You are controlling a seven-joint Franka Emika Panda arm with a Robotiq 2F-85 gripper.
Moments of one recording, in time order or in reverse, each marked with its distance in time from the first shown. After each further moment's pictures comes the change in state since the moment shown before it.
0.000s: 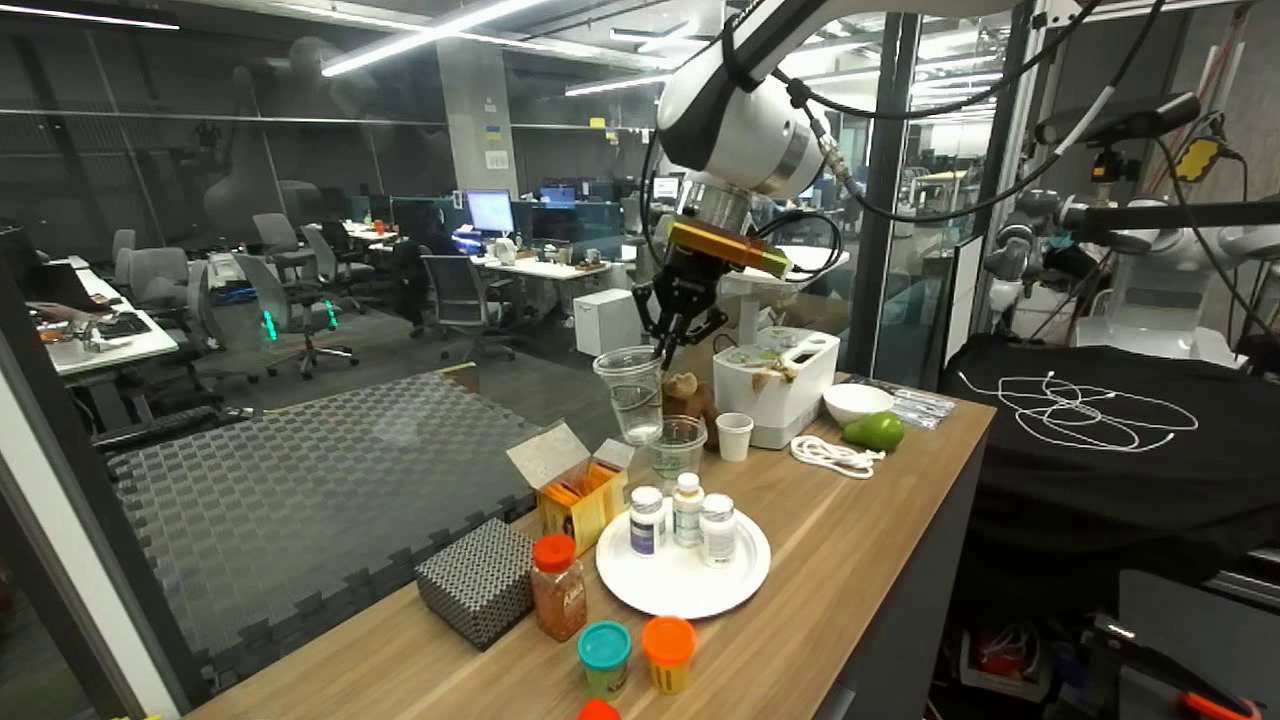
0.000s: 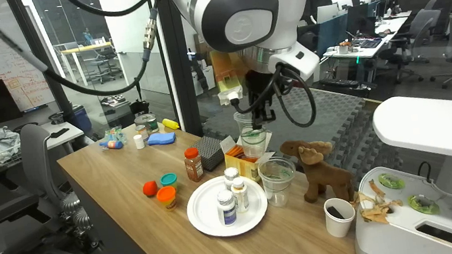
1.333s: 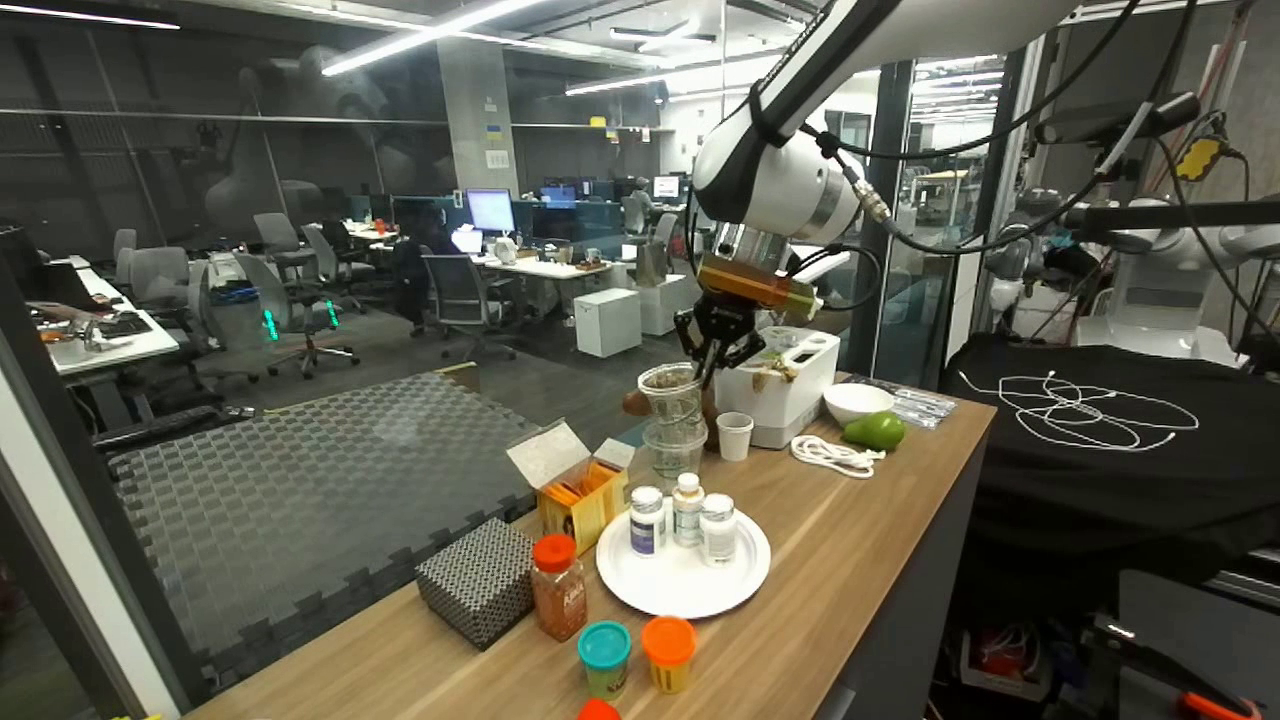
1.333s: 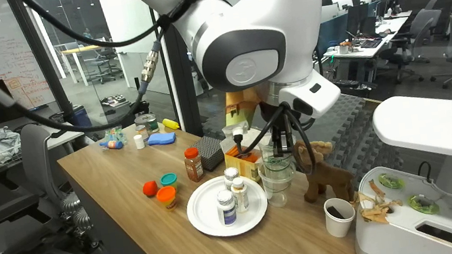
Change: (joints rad) arm -0.010 0.003 -0.048 -0.137 0.000 0.213 0.092
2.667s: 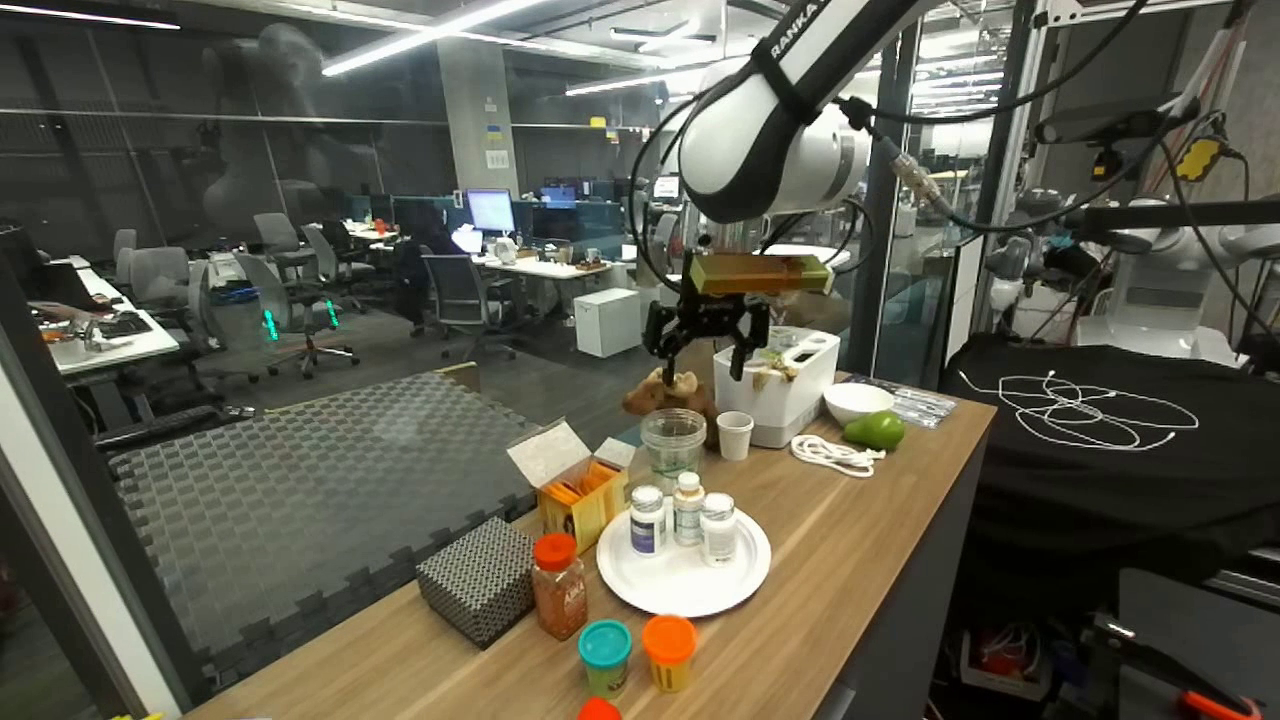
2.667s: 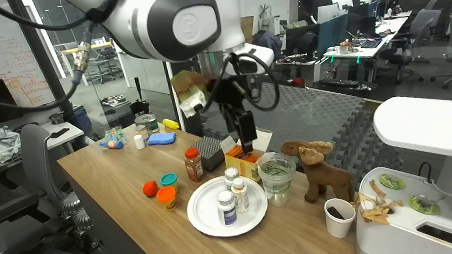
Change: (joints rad) arm 0.194 -0.183 -0.048 -0.174 -0.401 -0.038 0.046
